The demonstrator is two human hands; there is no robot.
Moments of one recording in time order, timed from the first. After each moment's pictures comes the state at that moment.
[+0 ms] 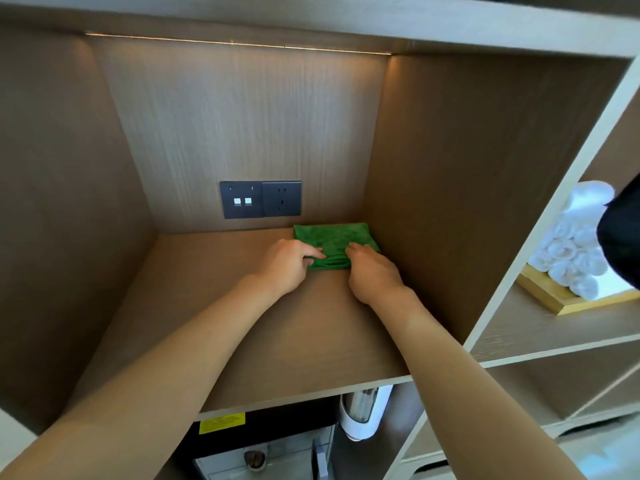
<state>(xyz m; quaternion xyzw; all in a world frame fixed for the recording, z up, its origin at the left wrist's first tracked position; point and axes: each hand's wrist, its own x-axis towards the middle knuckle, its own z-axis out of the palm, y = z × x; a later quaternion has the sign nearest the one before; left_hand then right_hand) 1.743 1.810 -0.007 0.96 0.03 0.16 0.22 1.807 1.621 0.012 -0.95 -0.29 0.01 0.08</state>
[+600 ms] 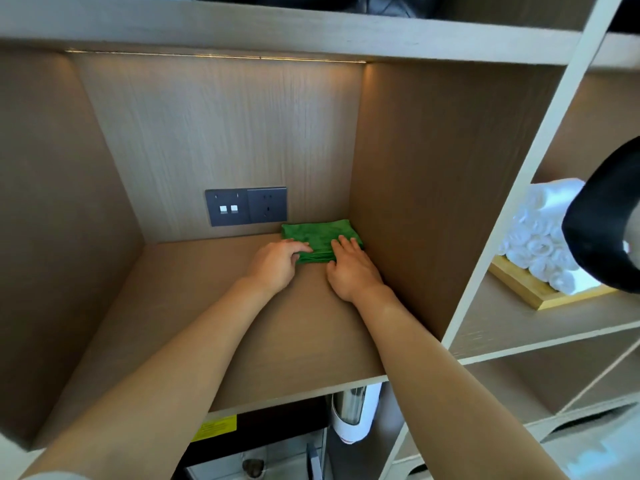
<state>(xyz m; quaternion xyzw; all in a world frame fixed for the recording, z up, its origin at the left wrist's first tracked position) 1.764 1.810 -0.013 0.96 0.06 0.18 0.21 1.833 1.630 -0.008 -0.94 -0.29 0.02 0.17</state>
